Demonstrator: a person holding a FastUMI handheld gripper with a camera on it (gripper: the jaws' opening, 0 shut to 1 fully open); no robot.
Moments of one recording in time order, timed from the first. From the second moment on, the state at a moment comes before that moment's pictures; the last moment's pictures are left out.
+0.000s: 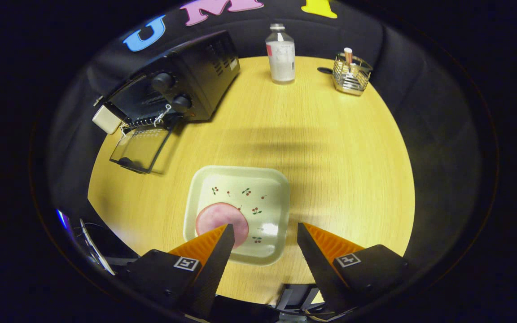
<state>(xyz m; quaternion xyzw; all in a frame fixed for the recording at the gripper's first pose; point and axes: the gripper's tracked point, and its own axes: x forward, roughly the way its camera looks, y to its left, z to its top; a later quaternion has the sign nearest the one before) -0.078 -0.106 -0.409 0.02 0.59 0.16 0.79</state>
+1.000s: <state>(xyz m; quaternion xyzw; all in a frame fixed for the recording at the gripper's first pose) -0.066 -0.113 -0.453 0.12 0.68 0.20 0.69</state>
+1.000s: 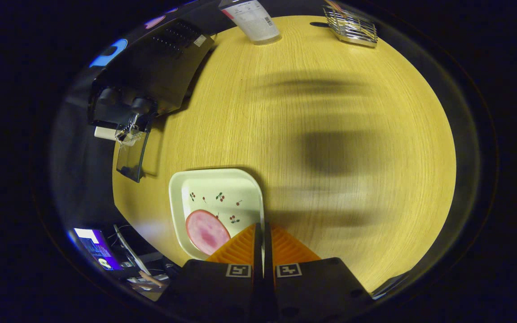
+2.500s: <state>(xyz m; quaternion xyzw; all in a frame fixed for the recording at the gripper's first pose) -0.098 0.152 -0.341 0.56 0.52 -0.01 0.64</state>
